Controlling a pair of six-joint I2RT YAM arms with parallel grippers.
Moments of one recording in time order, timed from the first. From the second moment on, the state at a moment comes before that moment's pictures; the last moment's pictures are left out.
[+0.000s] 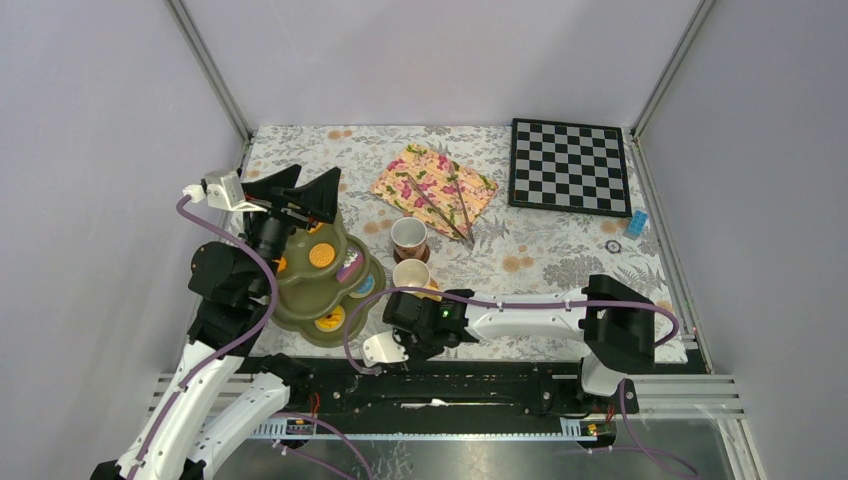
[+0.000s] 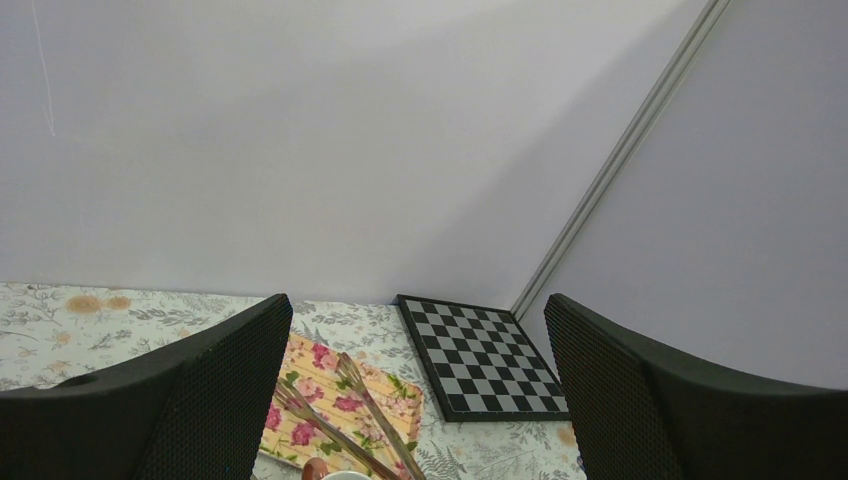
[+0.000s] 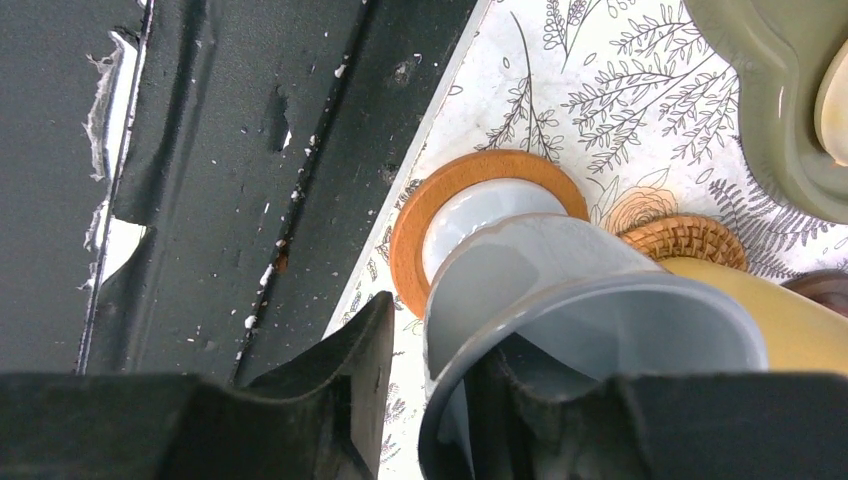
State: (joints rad) left arm -0.45 0.62 0.87 0.13 -0.12 -0.41; right arm 1.33 1.69 1.13 -0.59 -0.12 -0.71
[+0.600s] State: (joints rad) left arm -0.45 0.62 0.87 0.13 -0.11 -0.41; right arm 1.33 1.62 1.14 -0.62 -0.12 -0.68
